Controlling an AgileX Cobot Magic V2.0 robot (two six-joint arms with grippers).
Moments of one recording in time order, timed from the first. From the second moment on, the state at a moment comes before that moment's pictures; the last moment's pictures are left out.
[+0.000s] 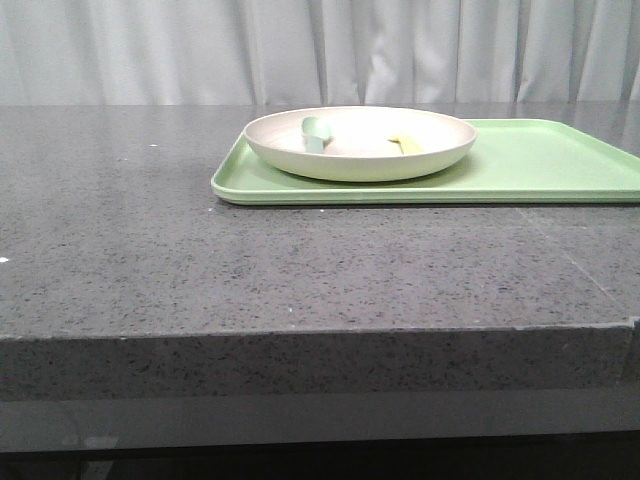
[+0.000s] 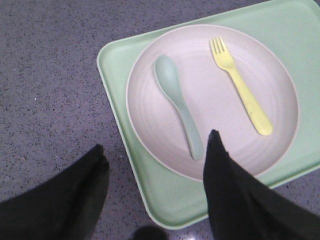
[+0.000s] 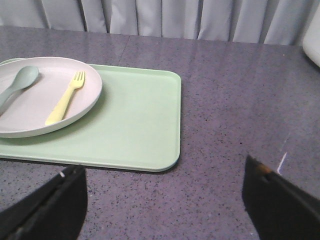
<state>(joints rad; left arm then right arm) -0.52 1.63 -1.75 0.04 0.96 -0.15 0.02 0.46 -0.51 0.03 0.38 -0.03</state>
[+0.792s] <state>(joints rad) -0.38 0.94 -0.92 -0.03 0.84 0.02 0.02 0.48 -0.56 0.10 0.48 -0.03</state>
